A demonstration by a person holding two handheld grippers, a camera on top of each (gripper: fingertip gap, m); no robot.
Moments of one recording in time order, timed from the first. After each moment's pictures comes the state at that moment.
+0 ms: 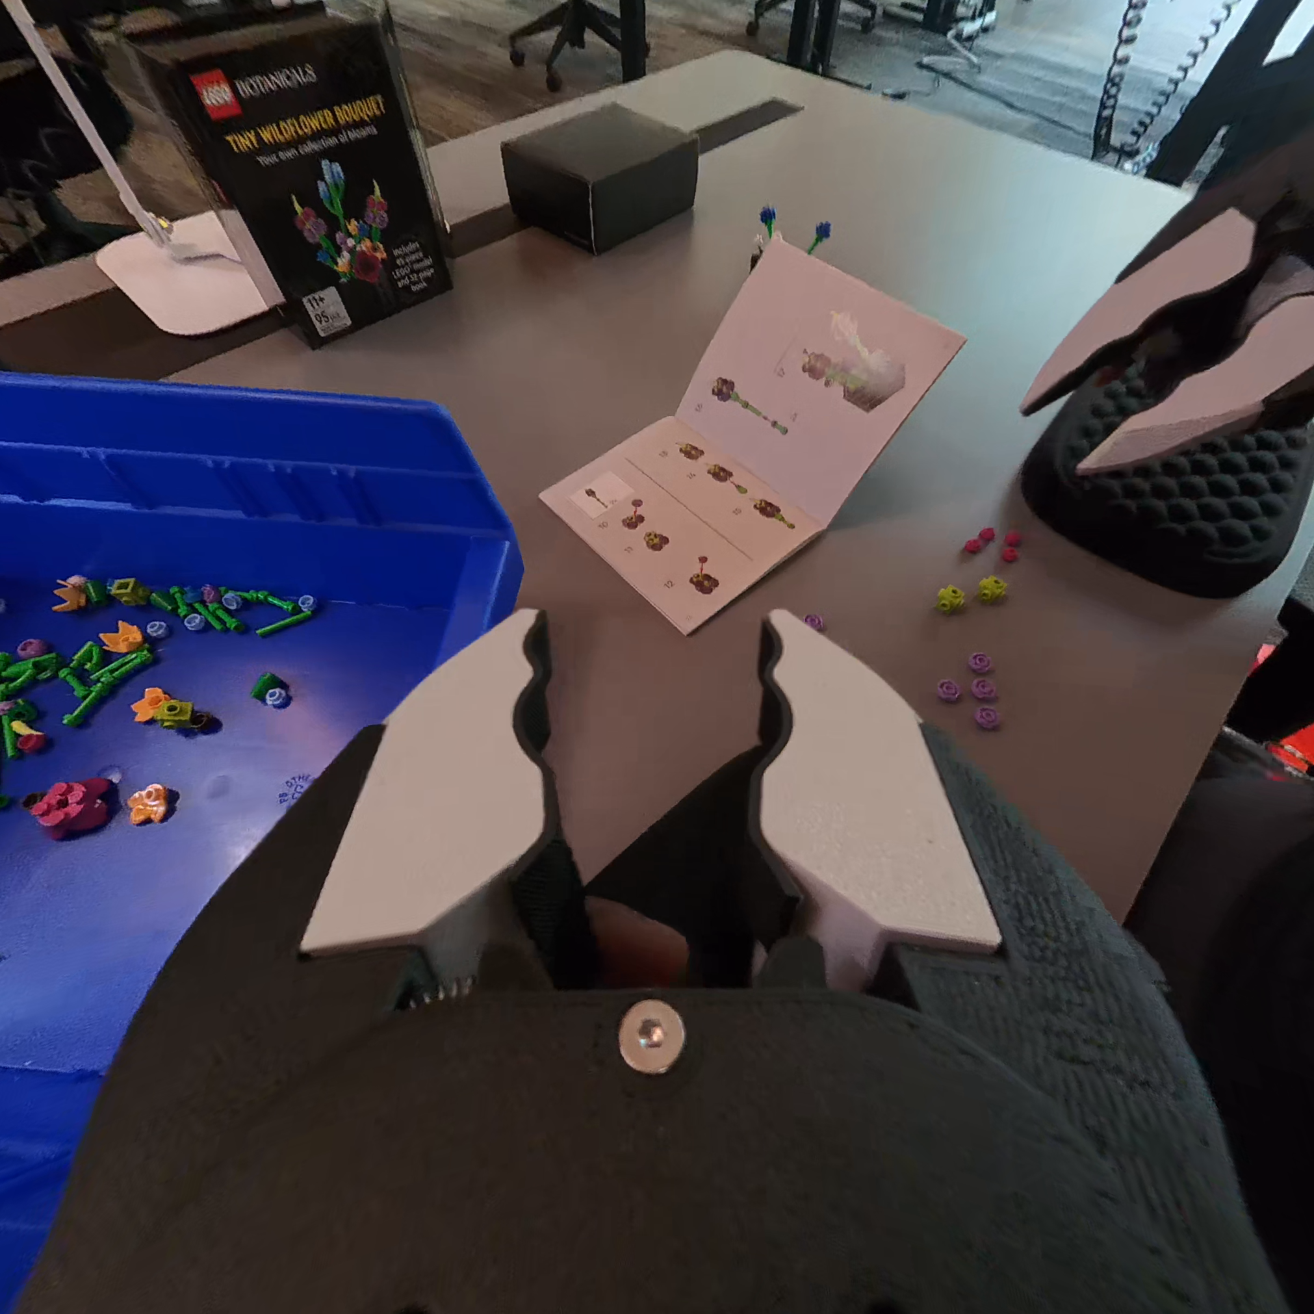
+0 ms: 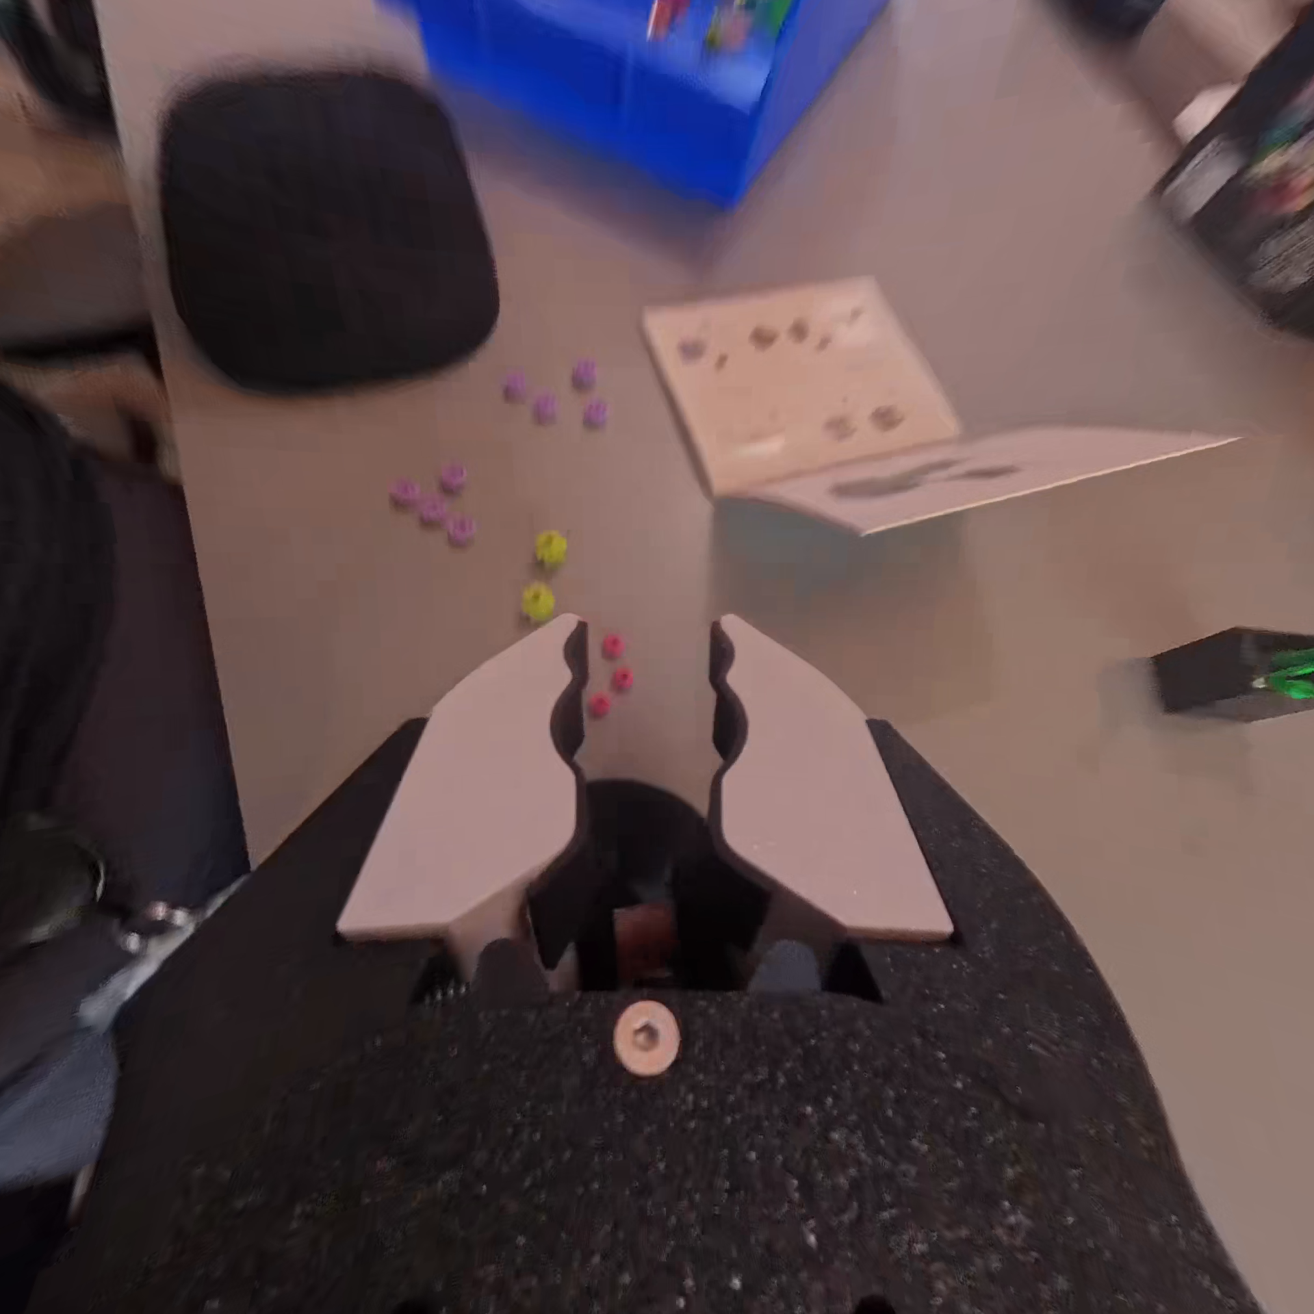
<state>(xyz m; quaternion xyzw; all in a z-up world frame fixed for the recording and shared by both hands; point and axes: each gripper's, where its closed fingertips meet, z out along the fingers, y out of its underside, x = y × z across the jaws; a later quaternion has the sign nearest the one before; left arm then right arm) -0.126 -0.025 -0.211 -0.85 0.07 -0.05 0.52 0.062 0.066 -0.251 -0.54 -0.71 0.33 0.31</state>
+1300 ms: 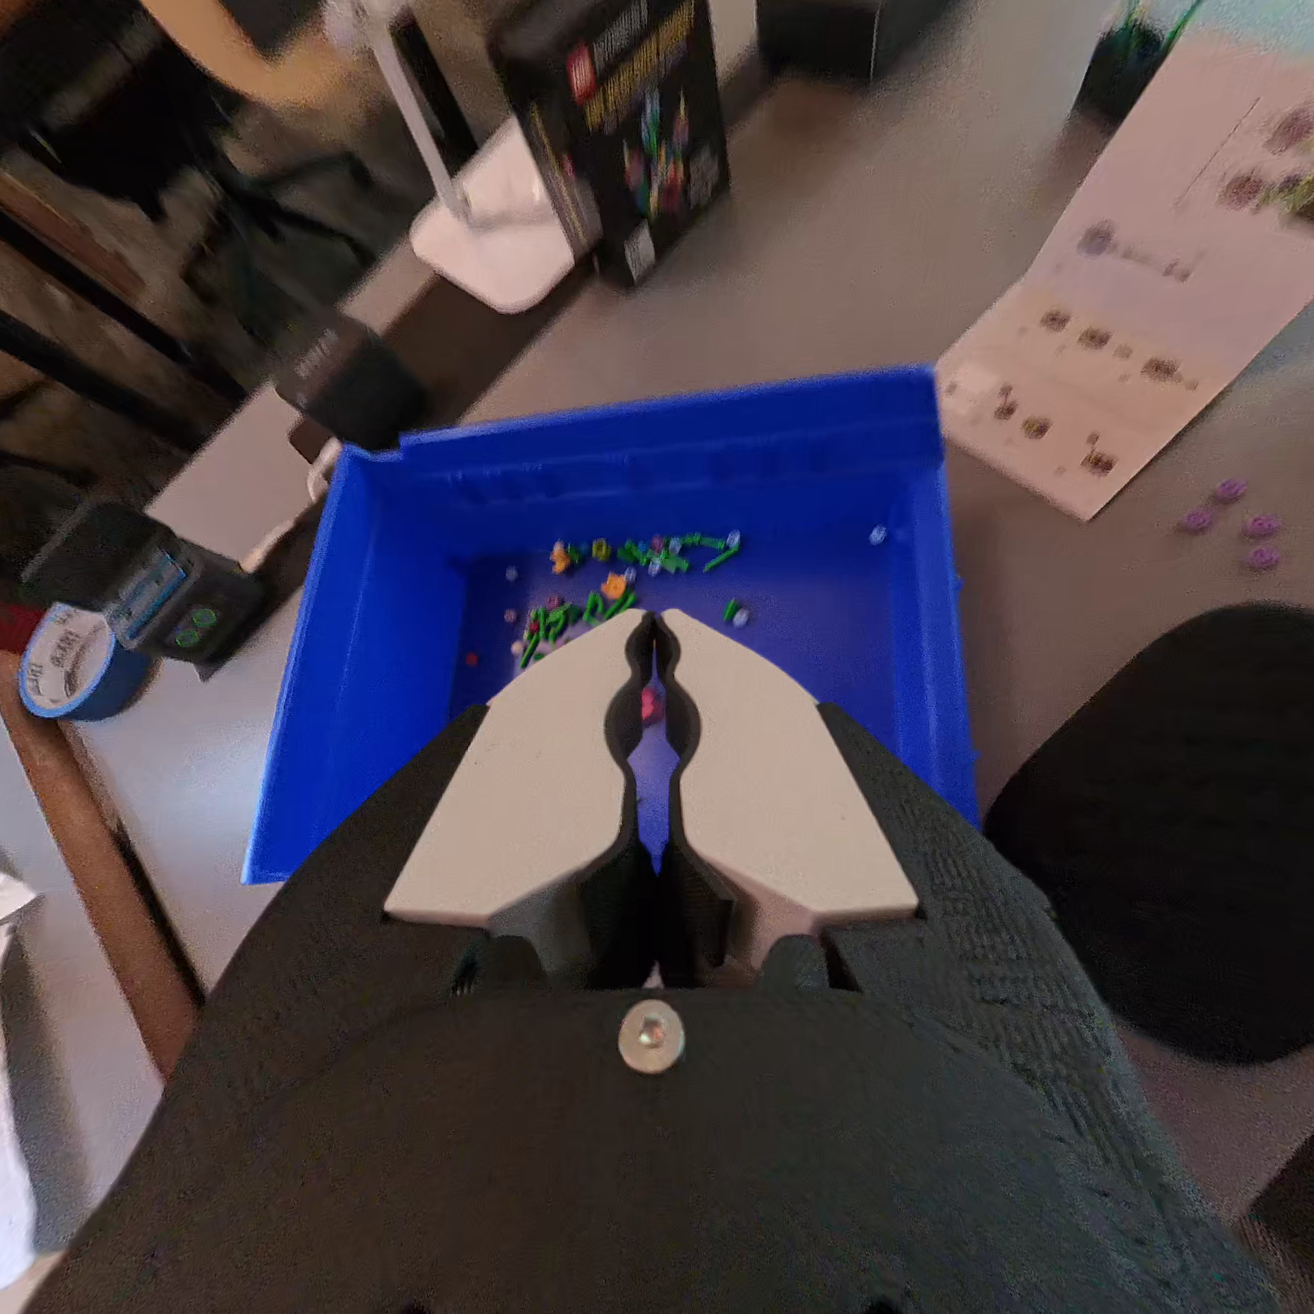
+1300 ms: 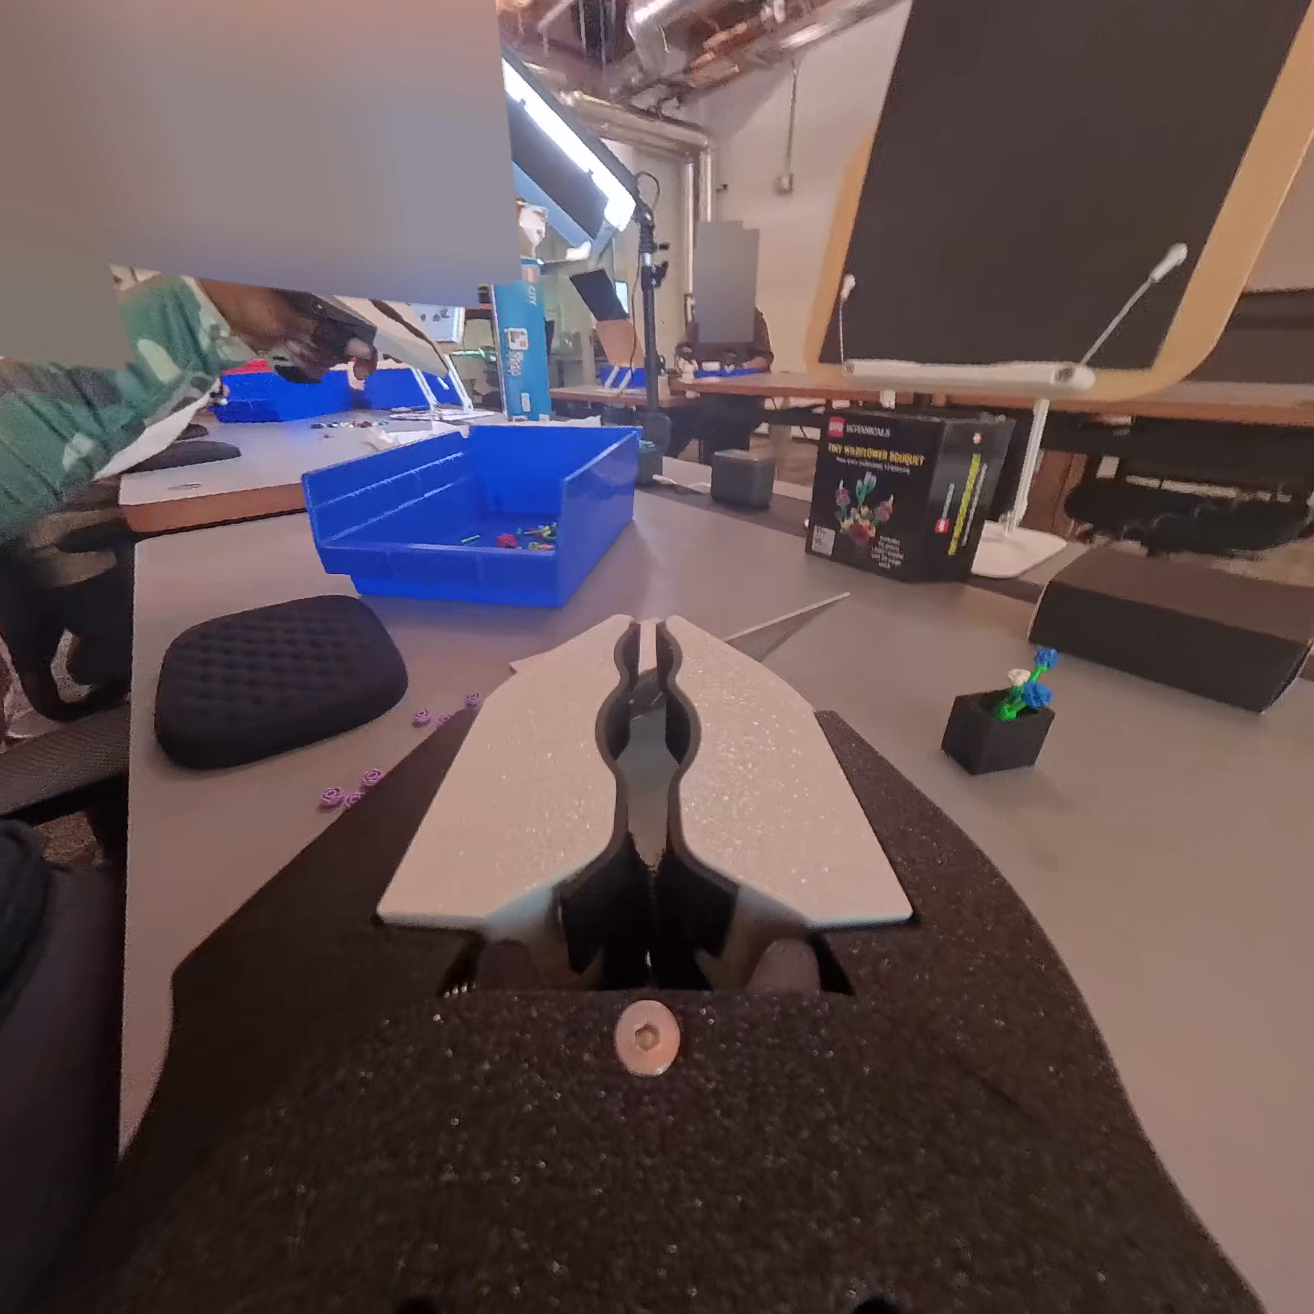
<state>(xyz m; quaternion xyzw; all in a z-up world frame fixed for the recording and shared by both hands) -0.292 -0.030 -0.141 -0.89 0.14 0.08 0.43 0.085 0.113 -0.185 -0.51 -0.46 0.51 0.53</state>
